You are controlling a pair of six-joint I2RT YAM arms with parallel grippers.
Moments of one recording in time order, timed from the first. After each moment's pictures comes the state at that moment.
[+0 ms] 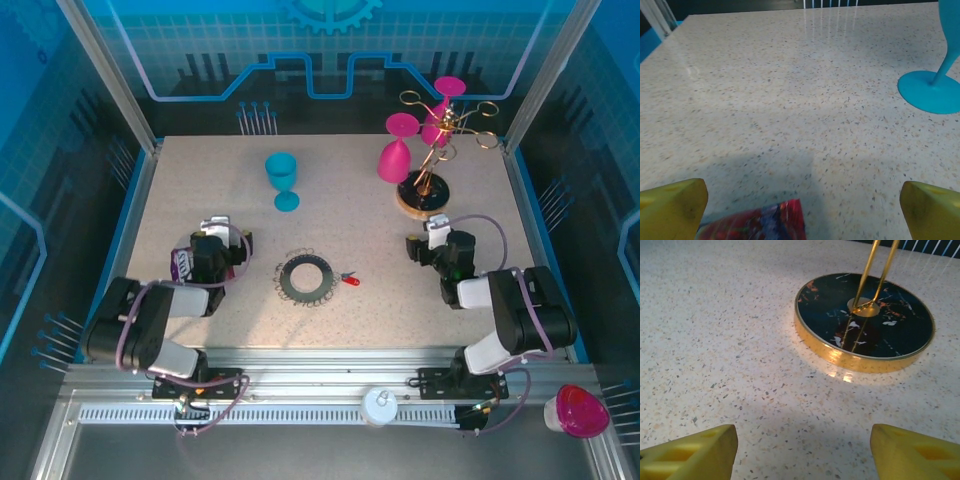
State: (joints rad) left arm -0.11 1.50 0.30 0.81 -0.22 -0.05; right arm 0.05 1.53 0.32 0.78 -0.12 -0.13
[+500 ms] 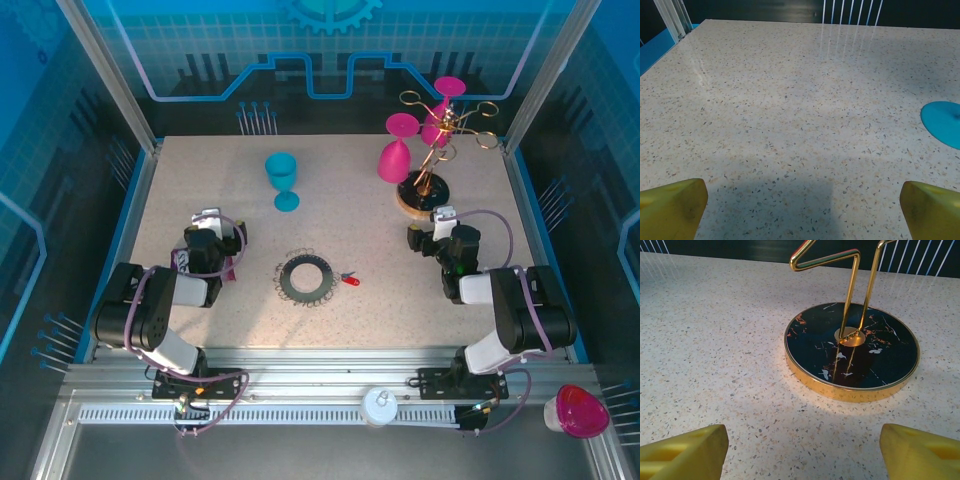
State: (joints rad) left arm -0.06 1.56 0.35 0.86 -0.21 -0.09; right arm 0.04 1.53 0.37 0.80 -0.12 -0.06
